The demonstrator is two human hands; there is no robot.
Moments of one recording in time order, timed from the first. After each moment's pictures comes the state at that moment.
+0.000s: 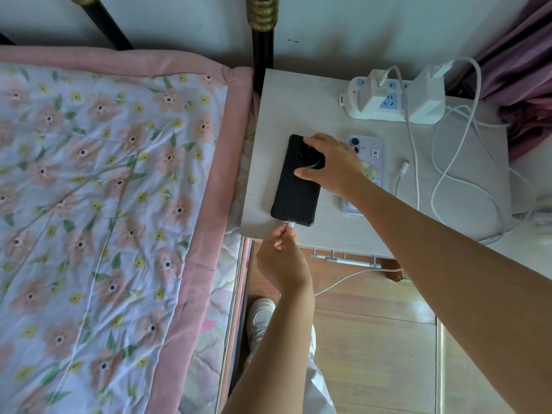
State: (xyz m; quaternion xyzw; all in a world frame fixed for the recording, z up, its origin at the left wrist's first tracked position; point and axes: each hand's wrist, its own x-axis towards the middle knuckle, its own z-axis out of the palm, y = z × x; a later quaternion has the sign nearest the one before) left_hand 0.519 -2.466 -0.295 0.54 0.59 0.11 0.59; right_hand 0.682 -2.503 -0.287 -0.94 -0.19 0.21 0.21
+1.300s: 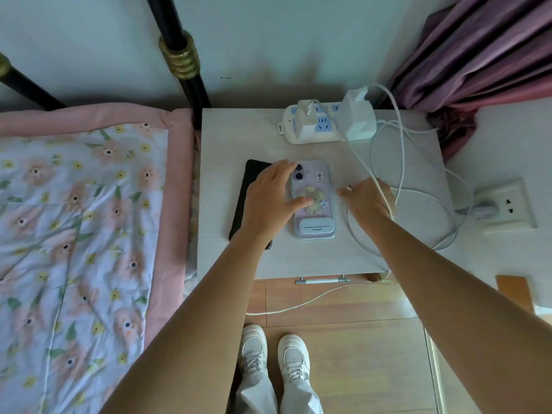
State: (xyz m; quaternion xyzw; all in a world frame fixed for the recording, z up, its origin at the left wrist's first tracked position) left_hand 0.659 -2.440 -0.297 0.92 0.00 -0.04 0.38; right_hand 0.700 -2.619 -0.287 -0.93 0.24 0.15 0.23
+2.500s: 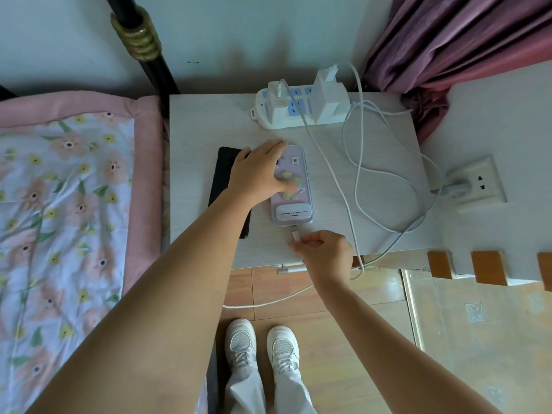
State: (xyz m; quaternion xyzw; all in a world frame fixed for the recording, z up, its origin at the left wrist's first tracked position) left_hand 0.700 -2.452 -0.313 0.95 -0.09 -0.12 0.26; right_hand 0.574 -2.596 -0.283 -0.86 0.28 0.15 0.40
